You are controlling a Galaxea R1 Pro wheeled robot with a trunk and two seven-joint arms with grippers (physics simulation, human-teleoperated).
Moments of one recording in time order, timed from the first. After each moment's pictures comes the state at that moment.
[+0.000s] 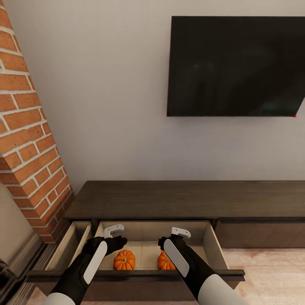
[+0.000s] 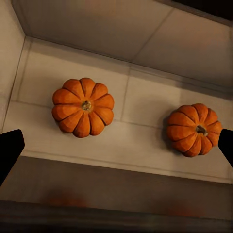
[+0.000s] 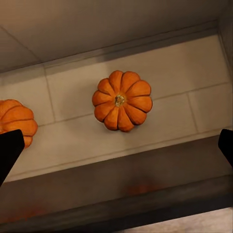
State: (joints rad) left arm -0.45 -0.04 -0.12 -0.97 0.48 0.67 0.28; right arm -0.59 0.17 0.49 -0.76 -0.79 0.47 -0.73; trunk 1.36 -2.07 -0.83
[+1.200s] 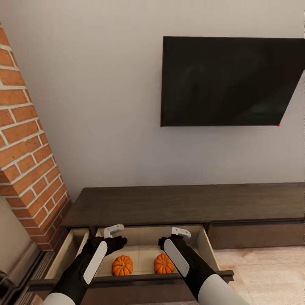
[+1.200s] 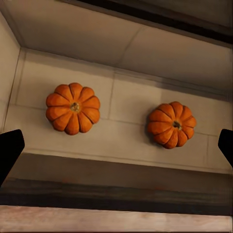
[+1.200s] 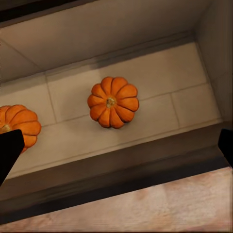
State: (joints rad) left arm -0.45 -0.04 -0.12 -0.97 0.48 0.67 0.28; right arm -0.59 0.17 0.49 -0.76 -0.79 0.47 -0.73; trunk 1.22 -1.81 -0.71
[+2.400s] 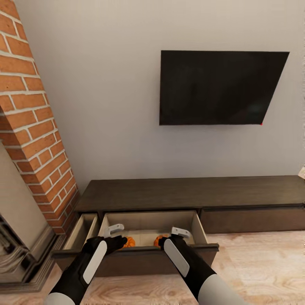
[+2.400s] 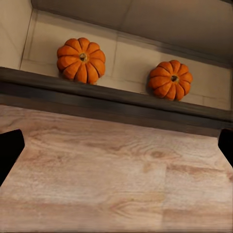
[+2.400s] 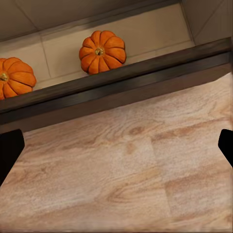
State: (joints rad) left arm -0.45 -0.04 -0.12 -0.98 0.49 0.67 0.27; right arm -0.59 0.17 0.49 -0.76 -0.79 0.48 -0.73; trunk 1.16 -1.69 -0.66
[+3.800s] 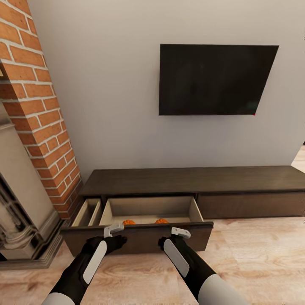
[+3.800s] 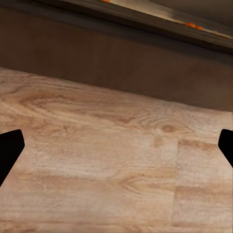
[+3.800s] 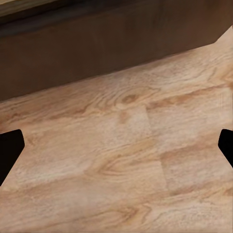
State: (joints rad) left arm -0.45 -0.04 -0.12 -0.98 0.48 0.66 0.27; right arm -0.59 0.17 0.49 -0.76 -0.79 0.47 -0.73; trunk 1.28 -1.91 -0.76
